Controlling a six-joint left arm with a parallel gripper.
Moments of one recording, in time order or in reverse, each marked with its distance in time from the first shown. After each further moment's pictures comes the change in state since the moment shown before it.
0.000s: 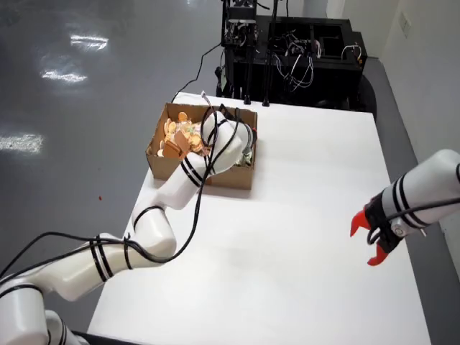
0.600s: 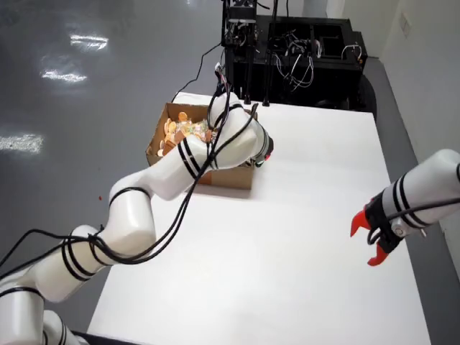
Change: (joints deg) arm -10.3 -24.4 30.8 -0.1 3.3 -1.9
